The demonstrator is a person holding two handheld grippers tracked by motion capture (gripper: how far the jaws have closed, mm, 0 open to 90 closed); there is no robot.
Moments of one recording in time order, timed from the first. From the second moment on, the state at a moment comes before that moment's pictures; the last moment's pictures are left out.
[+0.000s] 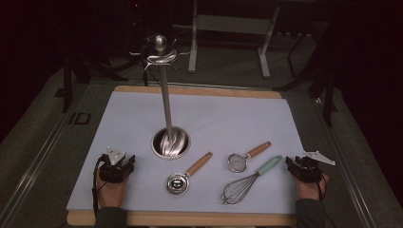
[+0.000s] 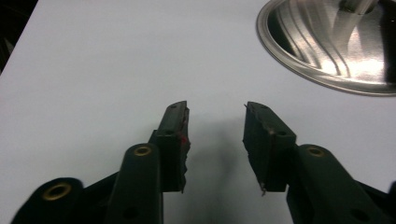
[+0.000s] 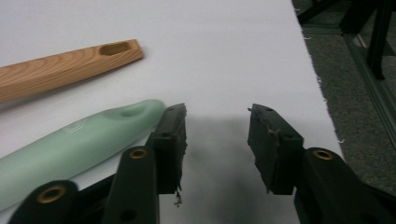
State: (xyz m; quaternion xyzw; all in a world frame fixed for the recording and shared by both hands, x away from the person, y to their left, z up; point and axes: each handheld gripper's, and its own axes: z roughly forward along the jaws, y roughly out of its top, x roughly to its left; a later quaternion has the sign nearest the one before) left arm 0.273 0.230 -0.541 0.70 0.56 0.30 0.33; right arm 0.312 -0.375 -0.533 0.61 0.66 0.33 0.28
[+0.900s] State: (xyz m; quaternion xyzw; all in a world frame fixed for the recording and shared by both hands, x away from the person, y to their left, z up) left arm 0.271 0.229 -0.541 0.70 0.56 0.31 0.33; right arm 0.309 -0.335 -0.530 0.57 0.72 0.32 0.23
